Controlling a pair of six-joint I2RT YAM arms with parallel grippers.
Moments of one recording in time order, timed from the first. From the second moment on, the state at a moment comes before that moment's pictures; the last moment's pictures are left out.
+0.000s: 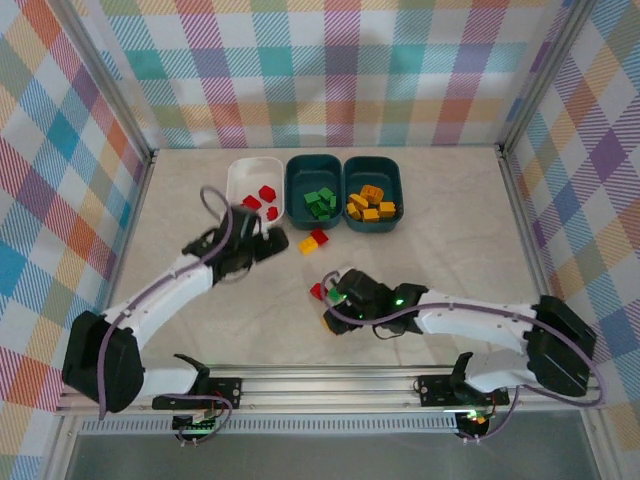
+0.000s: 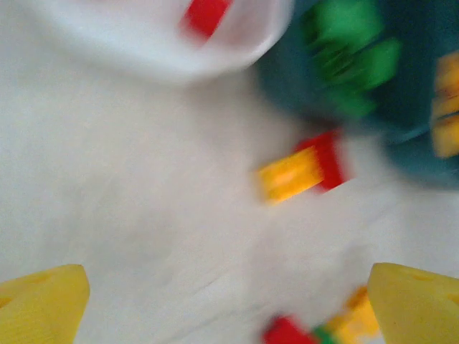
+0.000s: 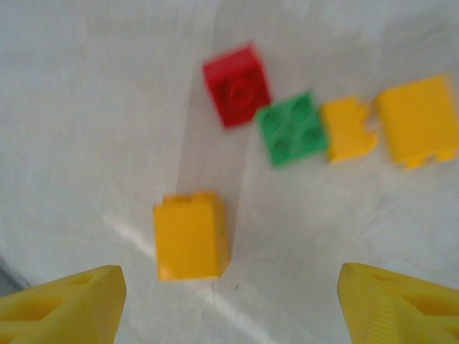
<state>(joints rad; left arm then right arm) -0.46 1.27 0.82 -0.47 -0.04 -0.83 1.09 1.32 0.75 -0.45 0.11 0.46</state>
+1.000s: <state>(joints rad) -0.59 1.02 0.45 -0.42 0.04 -1.04 0.62 1.68 1.27 -0.45 0.20 0.33</state>
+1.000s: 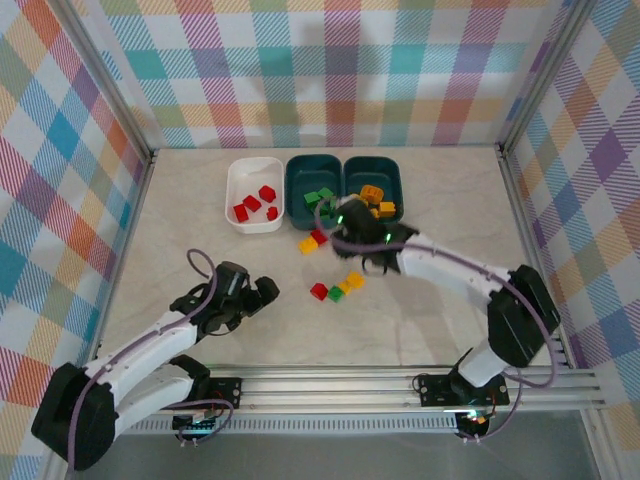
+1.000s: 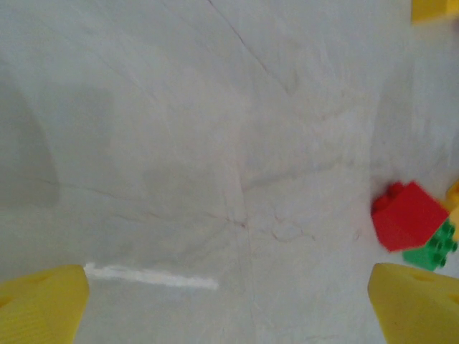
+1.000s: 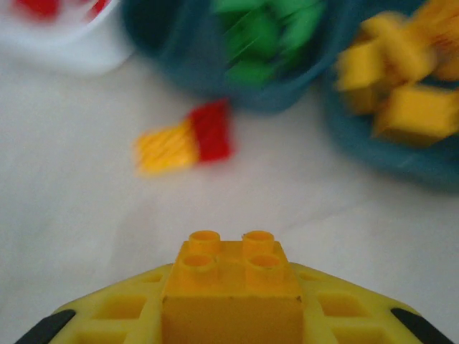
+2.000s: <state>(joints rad) -0.35 1.05 0.69 -0.64 -0.01 -1.19 0.87 1.73 1.15 -0.39 -0.03 0.18</state>
